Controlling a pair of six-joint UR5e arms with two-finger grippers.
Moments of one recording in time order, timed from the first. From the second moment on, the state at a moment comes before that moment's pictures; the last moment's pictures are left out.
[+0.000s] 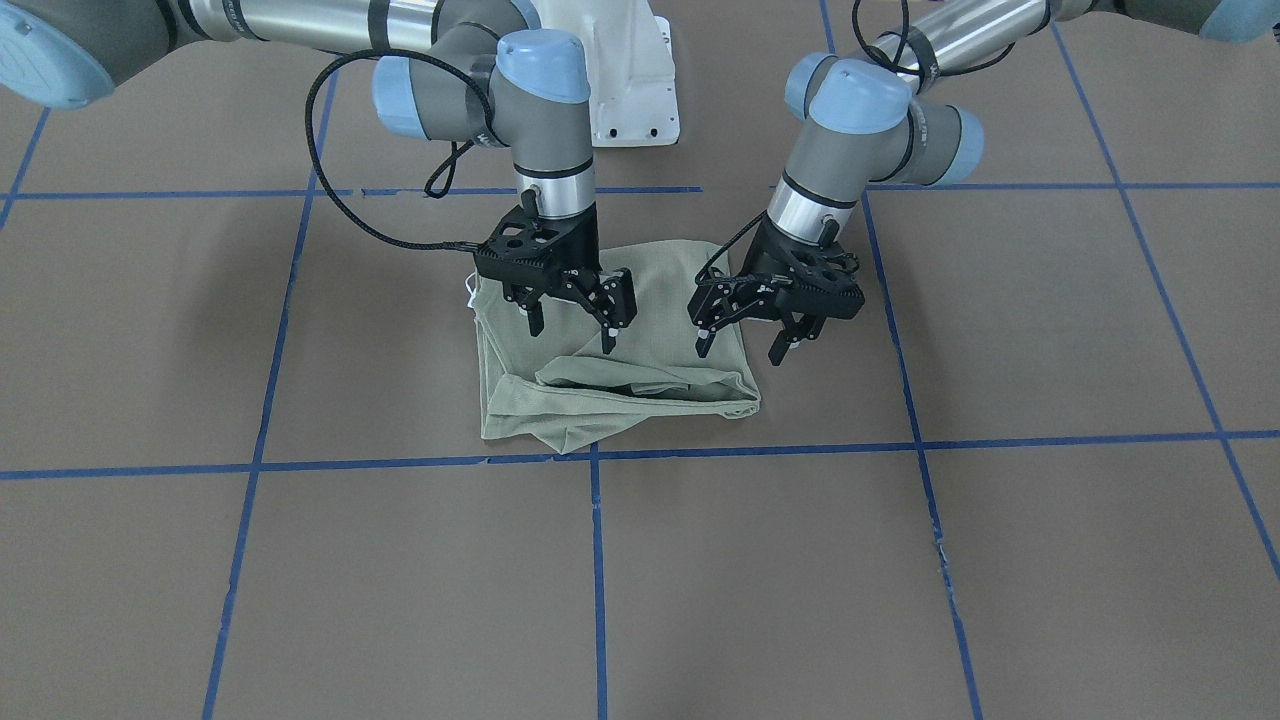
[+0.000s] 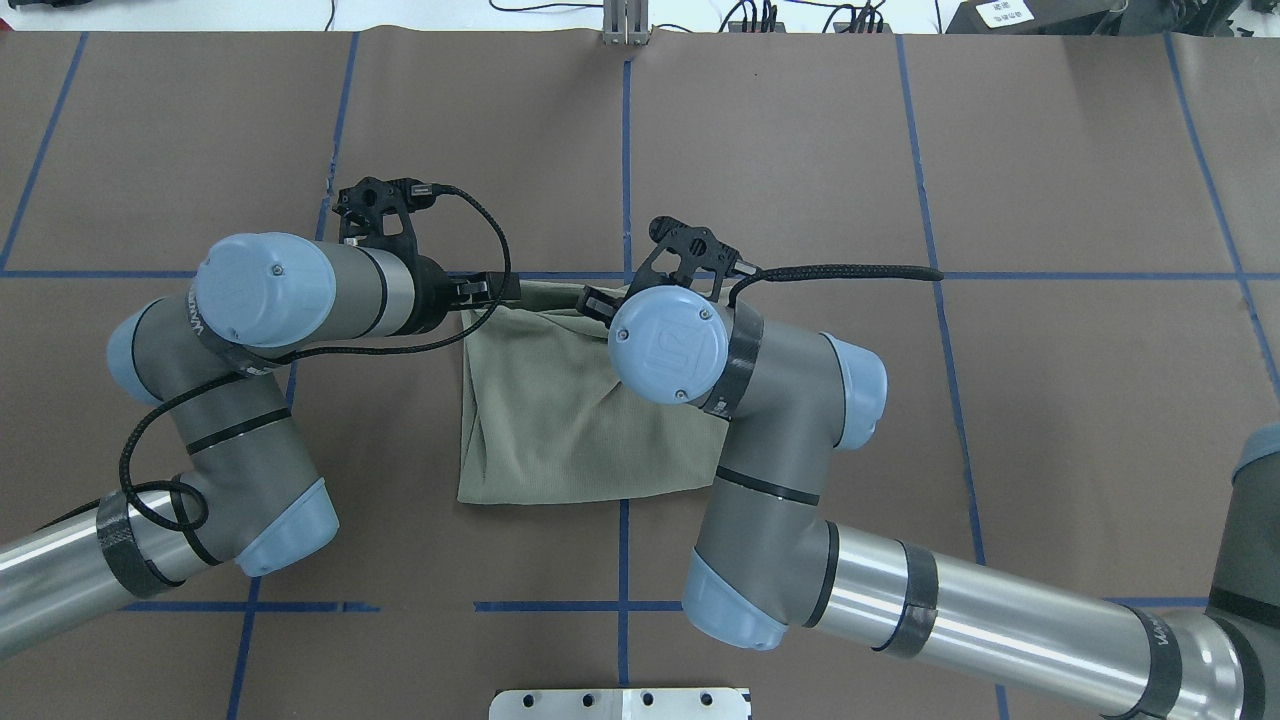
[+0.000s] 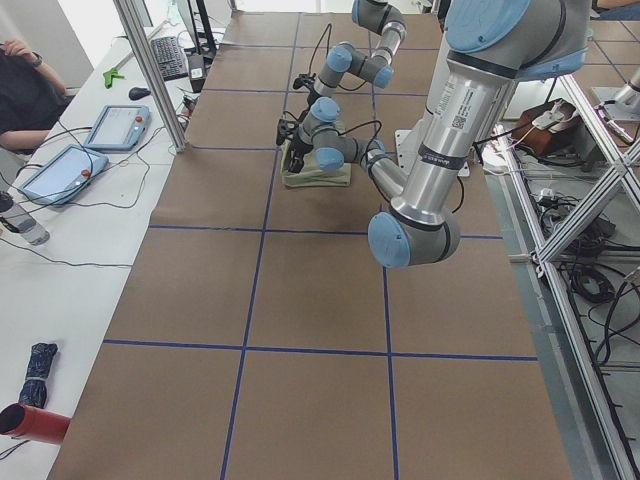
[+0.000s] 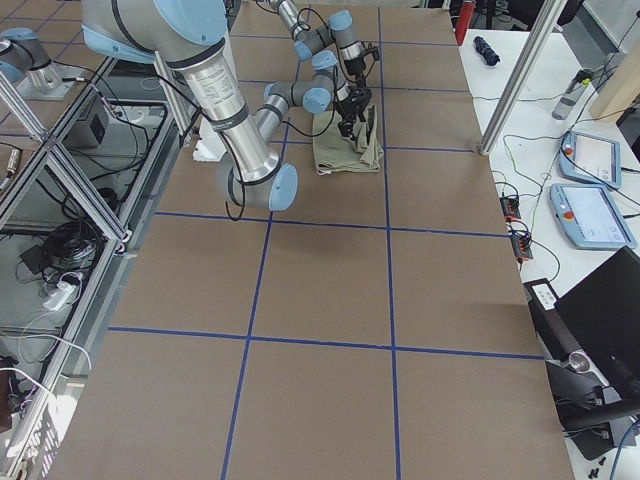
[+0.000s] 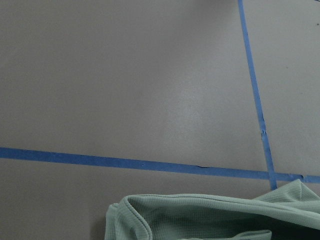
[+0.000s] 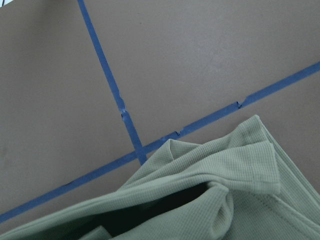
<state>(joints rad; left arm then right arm) -0.60 -2.03 -1.68 -2.14 -1.68 -1.29 0.41 -0.82 1.58 -1.45 1.43 1.72</state>
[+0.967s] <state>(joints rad) -0.60 -2.03 -1.68 -2.15 -1.69 -1.29 0.49 -0.72 1.30 -1.45 1.41 1.58</state>
